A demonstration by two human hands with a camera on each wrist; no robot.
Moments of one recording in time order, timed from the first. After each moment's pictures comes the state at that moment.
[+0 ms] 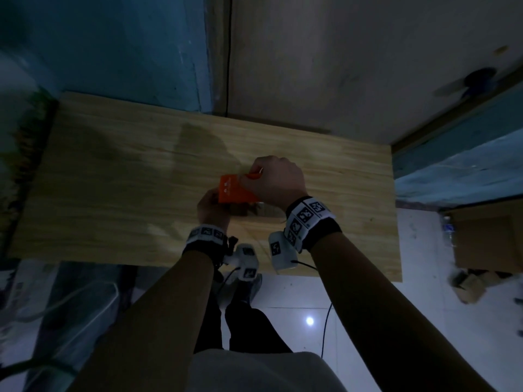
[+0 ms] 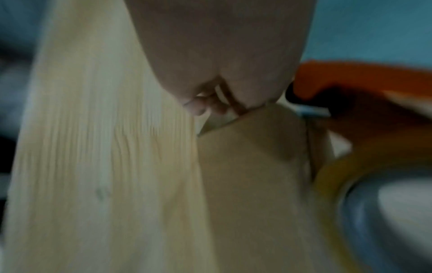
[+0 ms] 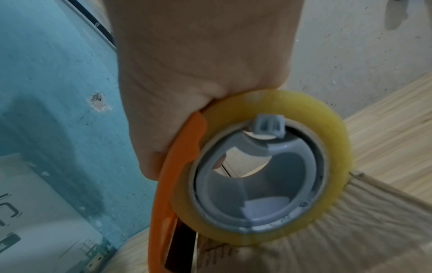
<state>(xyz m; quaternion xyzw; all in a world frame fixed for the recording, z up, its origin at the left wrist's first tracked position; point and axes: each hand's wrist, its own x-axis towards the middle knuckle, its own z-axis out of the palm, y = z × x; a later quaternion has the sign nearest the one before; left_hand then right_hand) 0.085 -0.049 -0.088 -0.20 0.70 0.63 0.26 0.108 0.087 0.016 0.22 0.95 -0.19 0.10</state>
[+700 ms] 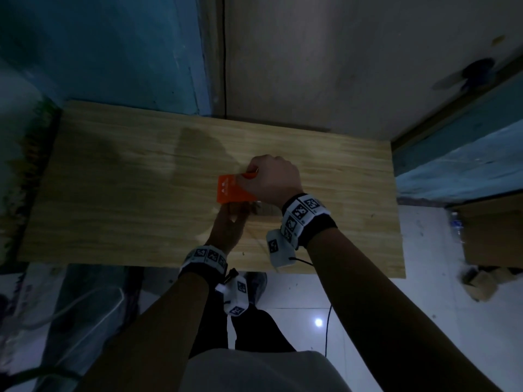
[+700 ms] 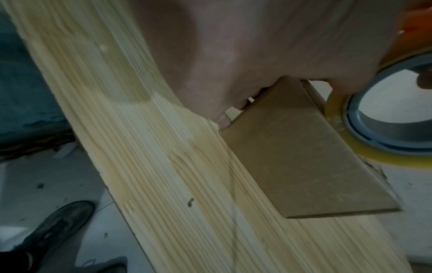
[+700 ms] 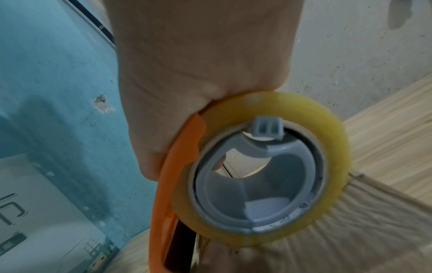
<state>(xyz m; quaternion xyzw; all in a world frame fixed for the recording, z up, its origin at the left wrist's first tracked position) 0.124 -0.053 -0.065 0.05 0.76 0.55 0.33 0.111 0.088 0.019 0.20 0.95 -0.19 0.11</state>
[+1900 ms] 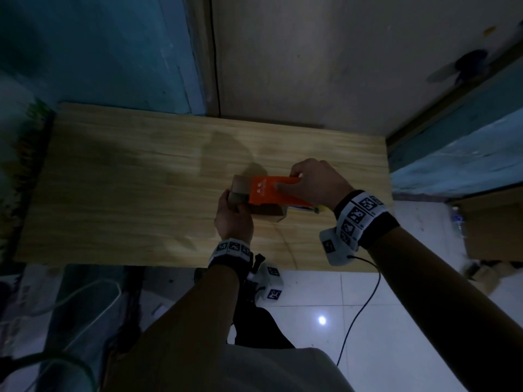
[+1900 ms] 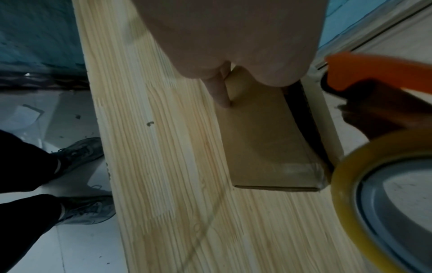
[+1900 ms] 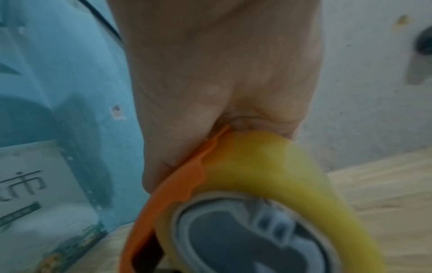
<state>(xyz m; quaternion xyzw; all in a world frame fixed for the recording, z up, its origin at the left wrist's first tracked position) 0.147 -0.010 -0.054 -0.12 0.84 0.49 0.20 0.169 0.169 0.037 0.21 0.93 -0.22 0.18</state>
